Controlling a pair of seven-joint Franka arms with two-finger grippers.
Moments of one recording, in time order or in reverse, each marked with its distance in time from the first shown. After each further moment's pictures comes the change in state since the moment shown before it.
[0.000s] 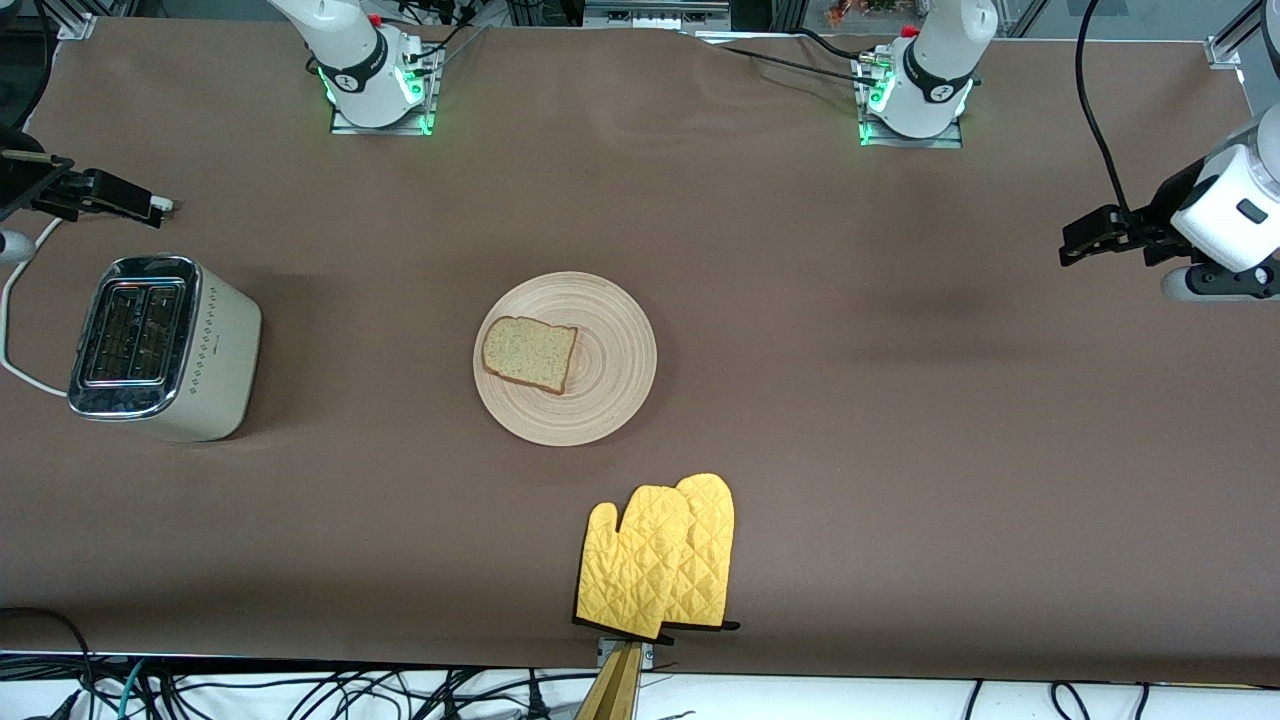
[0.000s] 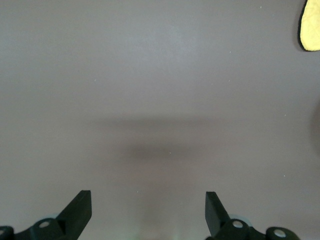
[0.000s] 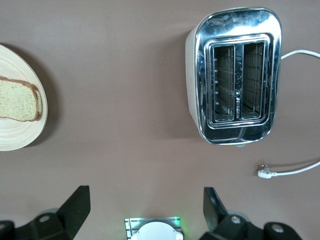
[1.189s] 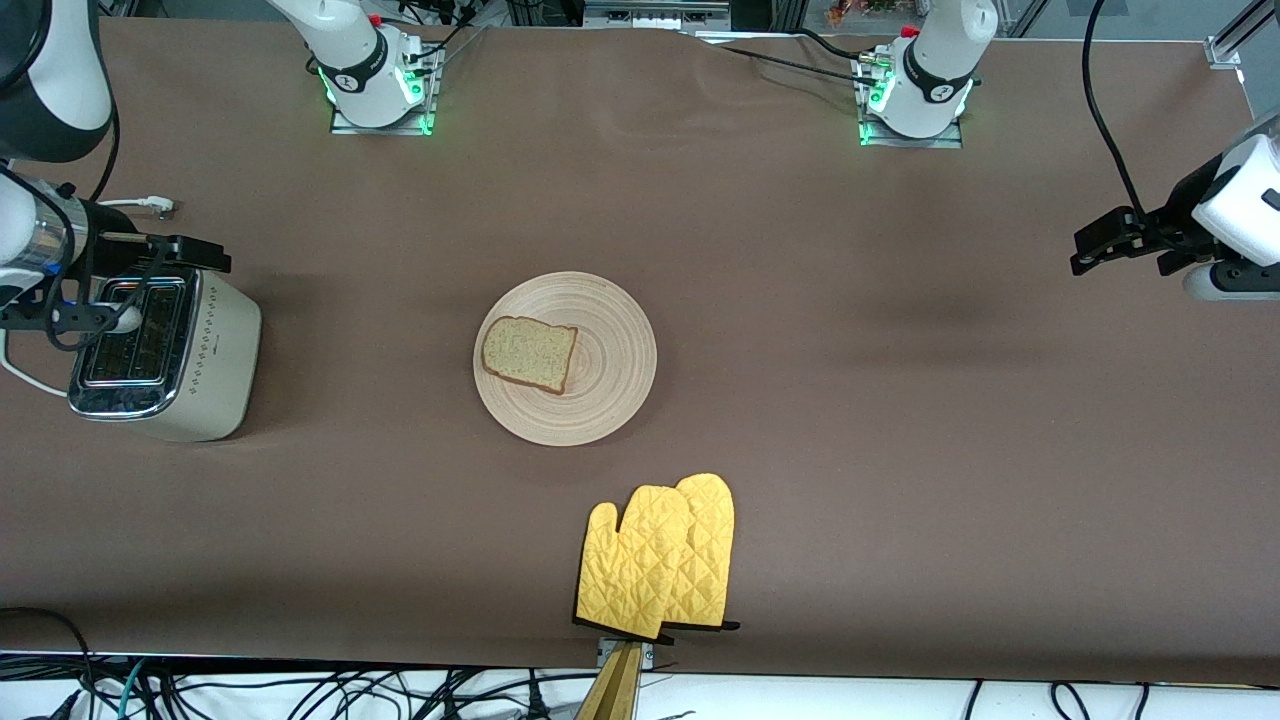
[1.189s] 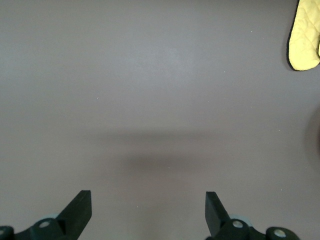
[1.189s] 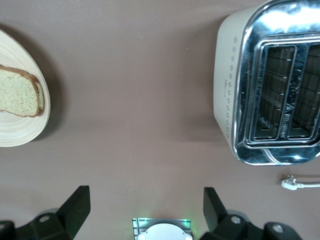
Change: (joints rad) left arm 0.001 0.002 0.000 0.028 0.000 0.041 0.002; right arm 0.048 0.145 0.014 0.001 0.046 0.040 -0.001
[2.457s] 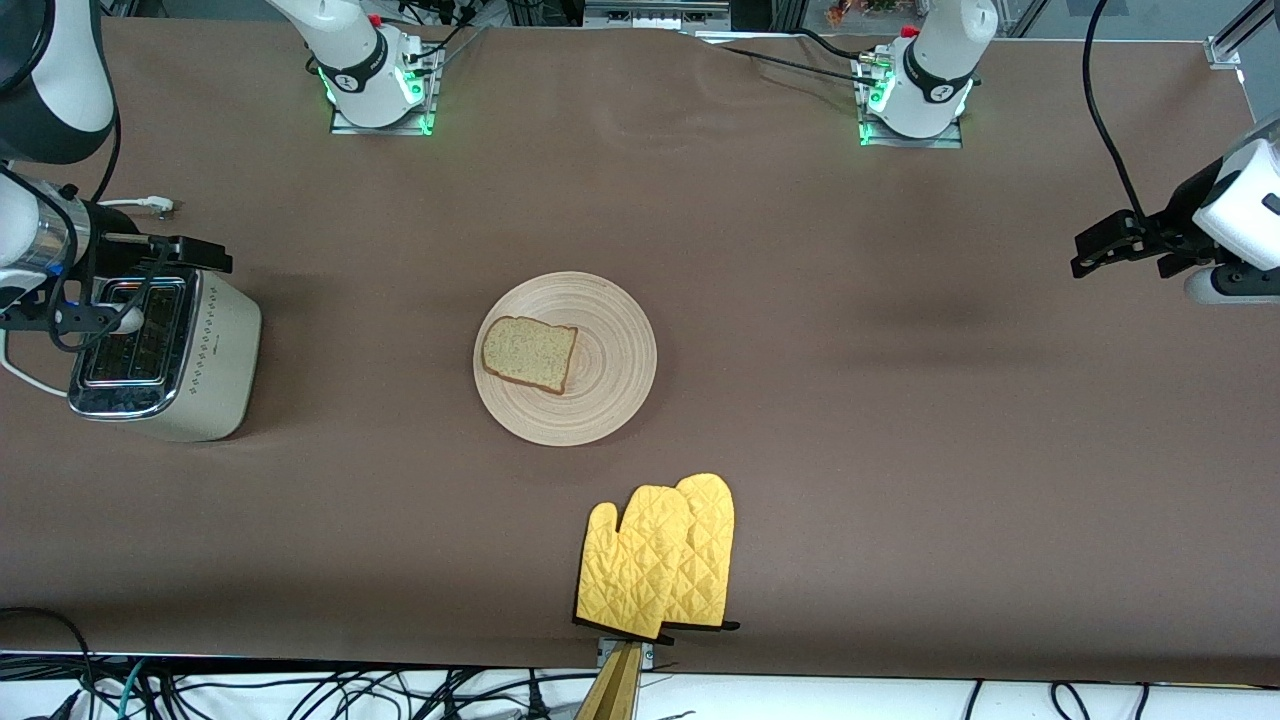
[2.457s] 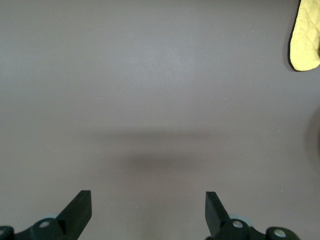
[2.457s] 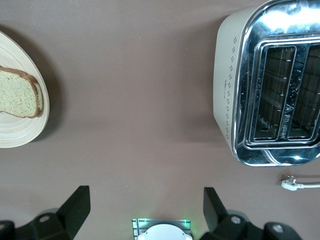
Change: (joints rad) left arm 0.000 0.005 0.002 0.000 -0.001 0.001 0.000; right arm -0.002 0.008 -0.008 -0.002 0.000 0.014 -0.001
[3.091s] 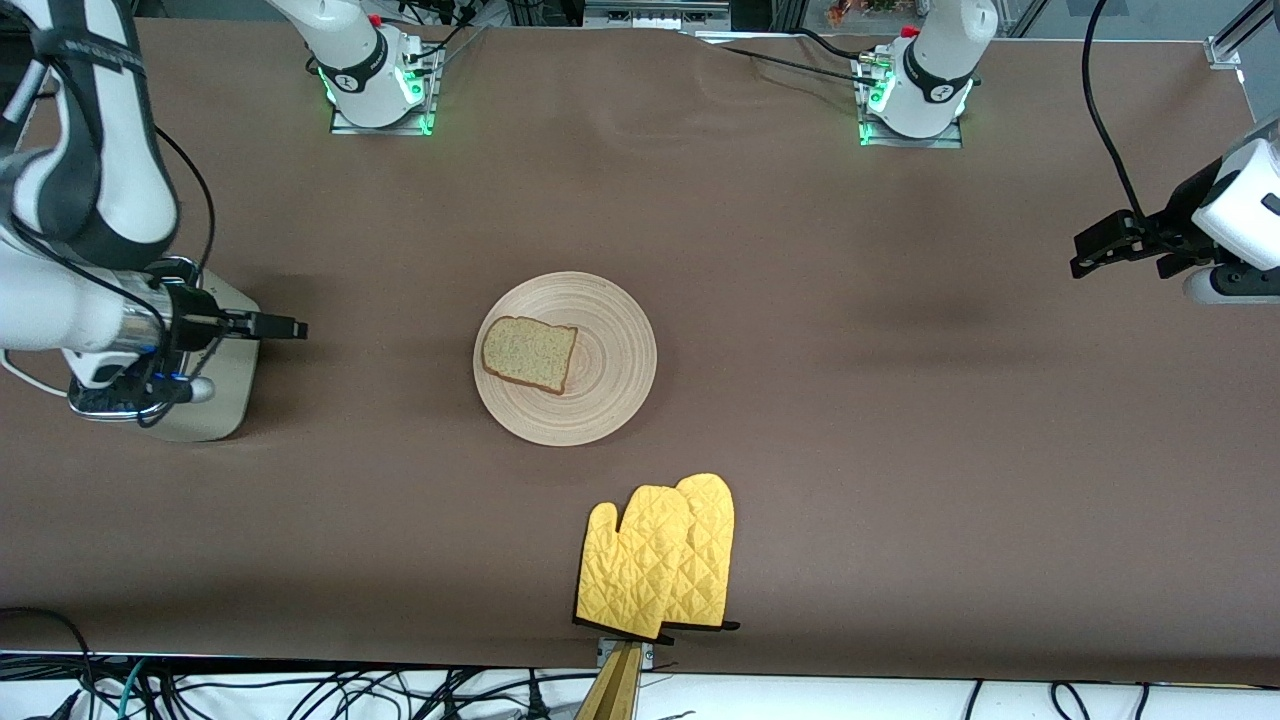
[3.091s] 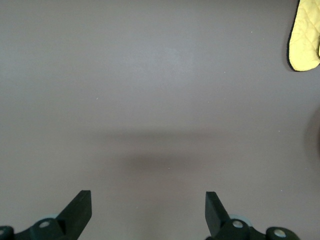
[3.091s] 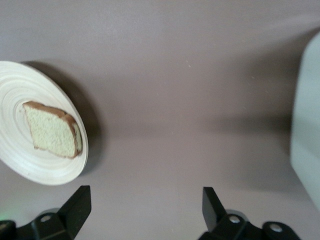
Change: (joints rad) left arm 0.000 0.001 -0.003 0.003 0.000 0.000 0.000; right arm 0.006 0.174 0.009 -0.081 0.243 0.265 -0.017
